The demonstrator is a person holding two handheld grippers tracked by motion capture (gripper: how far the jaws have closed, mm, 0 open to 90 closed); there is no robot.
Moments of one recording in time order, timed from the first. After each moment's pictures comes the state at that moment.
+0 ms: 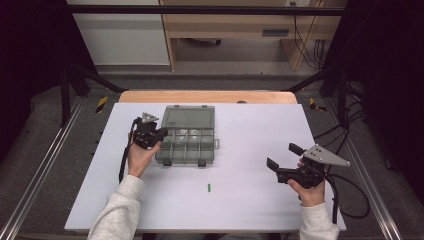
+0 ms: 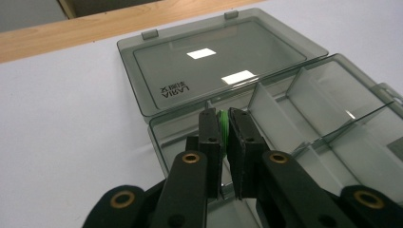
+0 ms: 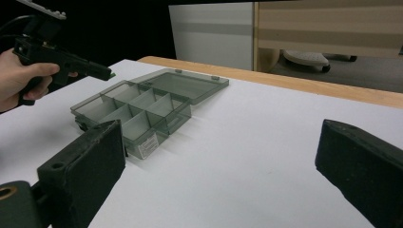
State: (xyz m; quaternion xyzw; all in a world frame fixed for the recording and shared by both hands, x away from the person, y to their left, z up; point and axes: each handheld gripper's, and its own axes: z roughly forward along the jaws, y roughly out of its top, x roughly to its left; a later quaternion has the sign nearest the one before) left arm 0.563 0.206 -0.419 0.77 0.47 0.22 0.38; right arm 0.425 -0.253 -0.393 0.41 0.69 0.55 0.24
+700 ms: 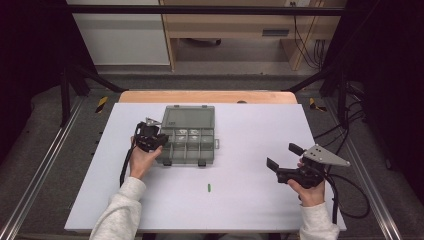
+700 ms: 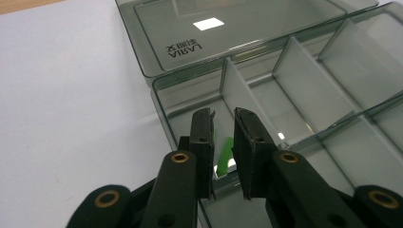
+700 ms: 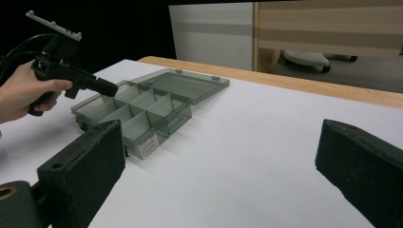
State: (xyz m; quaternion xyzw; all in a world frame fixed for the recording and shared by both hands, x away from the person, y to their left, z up) left arm 0.569 0.207 -0.444 0.77 0.49 0.20 0.34; right arm 0.425 -0.253 -0.393 0.40 0.69 0.55 0.24
